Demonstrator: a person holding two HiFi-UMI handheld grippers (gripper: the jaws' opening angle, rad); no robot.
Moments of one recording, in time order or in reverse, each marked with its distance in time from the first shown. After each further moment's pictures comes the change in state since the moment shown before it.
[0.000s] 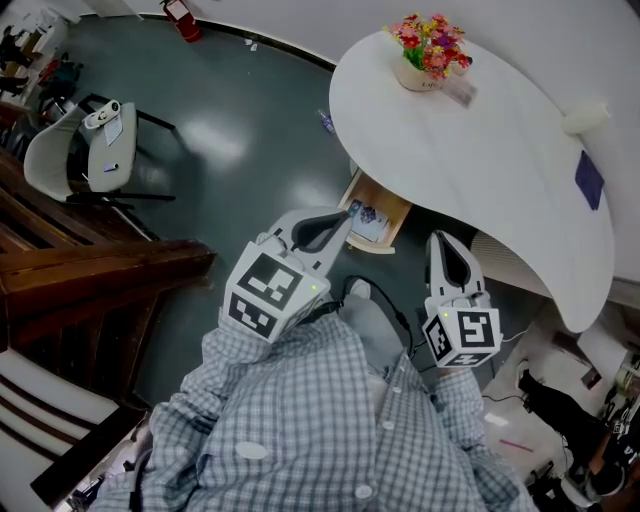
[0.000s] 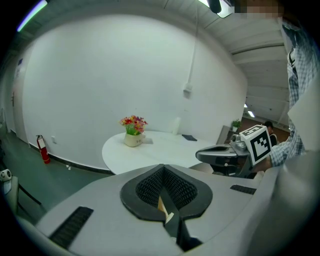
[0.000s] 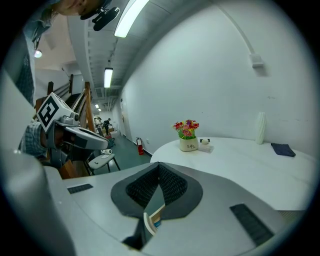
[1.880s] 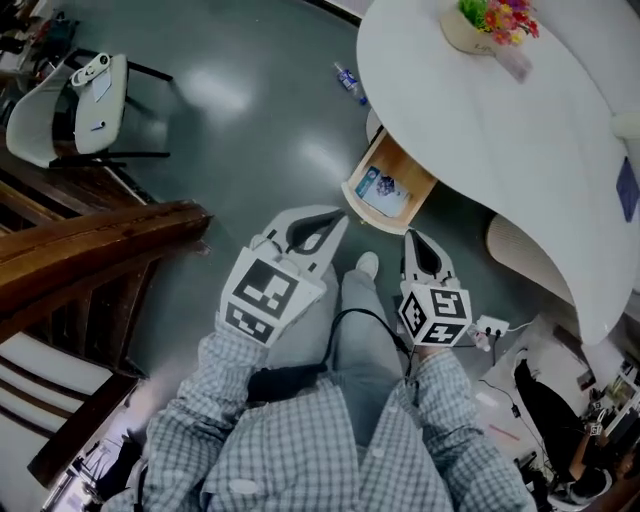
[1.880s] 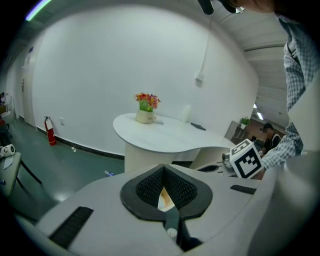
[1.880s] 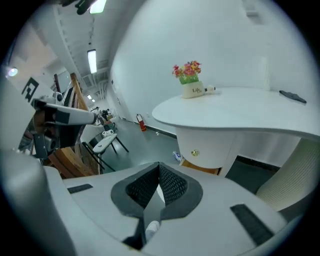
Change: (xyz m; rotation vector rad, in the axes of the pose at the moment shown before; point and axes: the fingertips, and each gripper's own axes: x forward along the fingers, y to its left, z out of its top) left arm 0.026 0.040 -0.116 -0.101 0.080 0.042; right arm 0.082 0.035 -0.182 0.160 0.303 0.049
